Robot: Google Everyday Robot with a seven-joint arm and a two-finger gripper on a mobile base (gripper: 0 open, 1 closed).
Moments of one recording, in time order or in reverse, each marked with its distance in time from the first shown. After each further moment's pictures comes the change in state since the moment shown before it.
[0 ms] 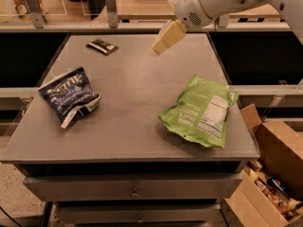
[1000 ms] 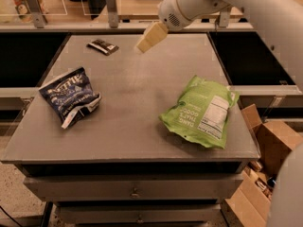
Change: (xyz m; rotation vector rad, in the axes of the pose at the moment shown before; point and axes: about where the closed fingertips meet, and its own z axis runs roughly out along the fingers) arm -0.001 -0.020 0.057 0.009 0.041 0.075
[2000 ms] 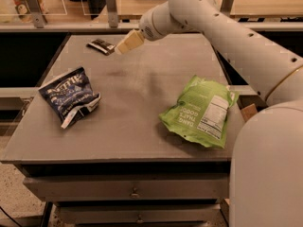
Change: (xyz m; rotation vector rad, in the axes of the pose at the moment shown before) arm -0.005 -0.032 0.101 0.096 -0.095 0.137
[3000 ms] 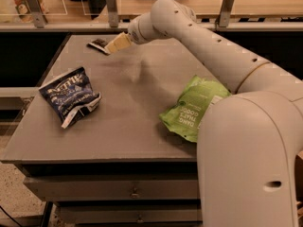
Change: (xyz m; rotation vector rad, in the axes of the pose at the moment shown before) arm 0.003 -0.016 0.069 0.058 -0.021 0.107
